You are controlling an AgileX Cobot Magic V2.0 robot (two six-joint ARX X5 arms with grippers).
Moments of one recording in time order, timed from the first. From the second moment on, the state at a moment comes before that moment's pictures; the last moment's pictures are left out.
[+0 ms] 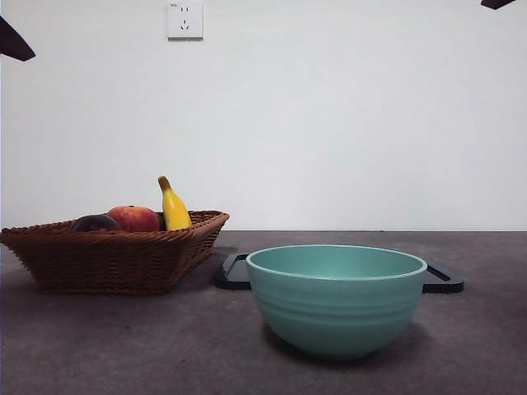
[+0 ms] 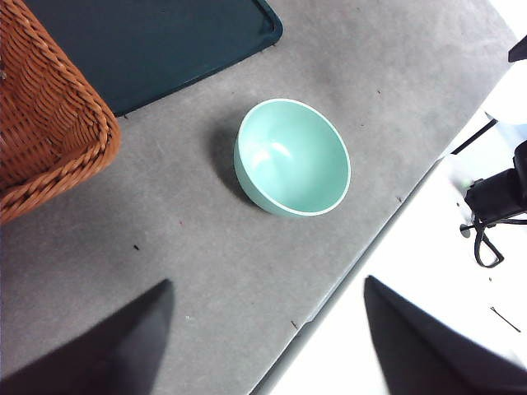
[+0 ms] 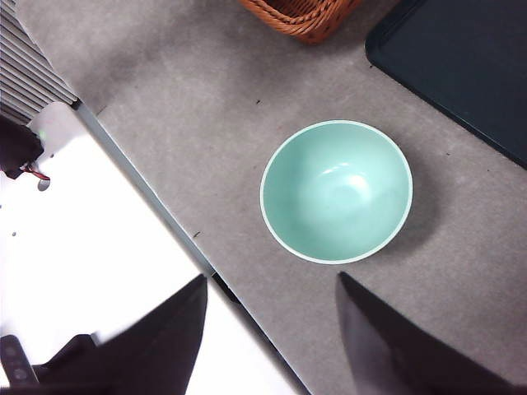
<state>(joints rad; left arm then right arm) -0.28 0.94 1.02 -1.00 0.65 0.15 0.60 0.86 1.04 -1.03 -0.39 0.06</state>
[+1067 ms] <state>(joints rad) -0.28 0.94 1.02 -1.01 0.65 0.15 0.60 0.86 1.04 -1.03 -0.39 0.06</state>
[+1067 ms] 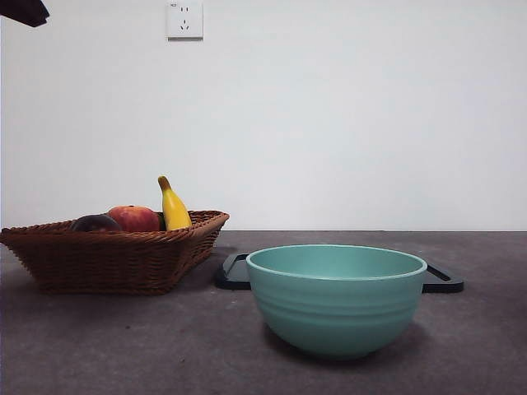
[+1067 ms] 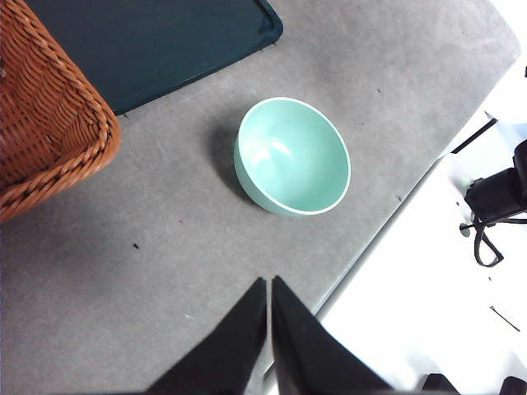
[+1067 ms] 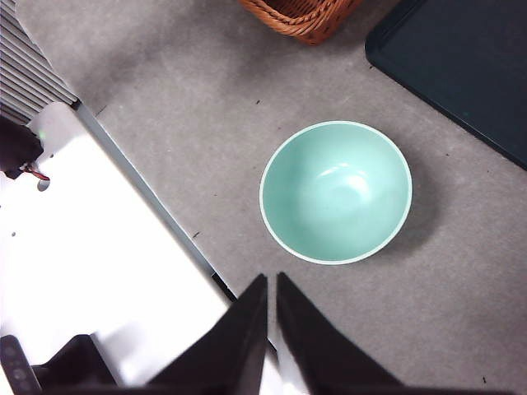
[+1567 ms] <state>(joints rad) -0.17 0.73 1.01 -0.55 0.58 0.18 0.60 0.86 1.04 -1.03 -0.39 0.06</state>
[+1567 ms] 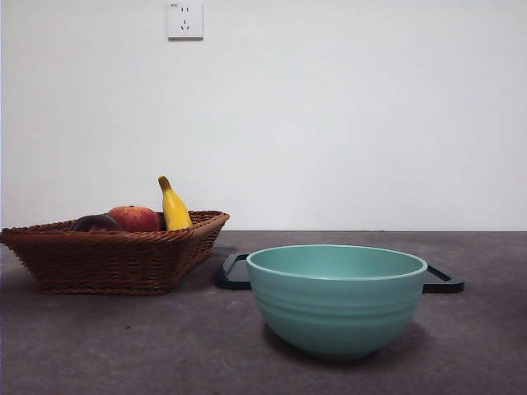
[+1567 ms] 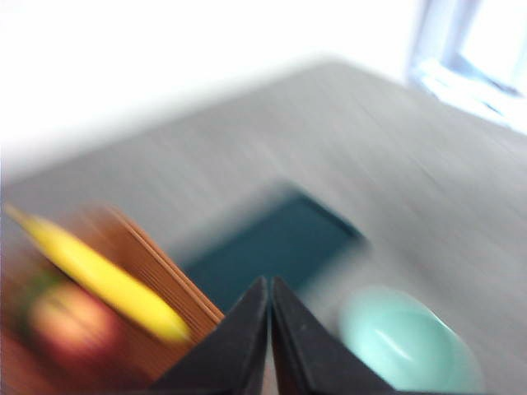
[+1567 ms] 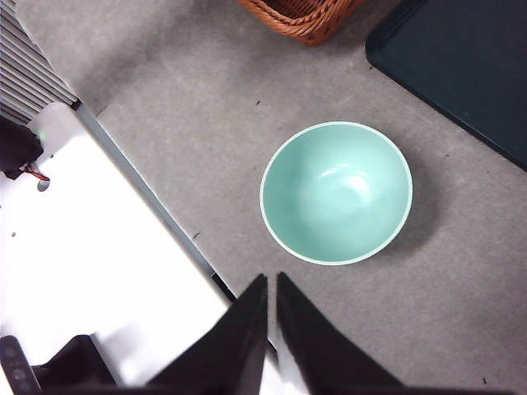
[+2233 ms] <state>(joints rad) 0.03 0.22 0.39 -0.04 0.12 0.22 0.60 0.86 1.04 -1.03 -0.39 0.06</state>
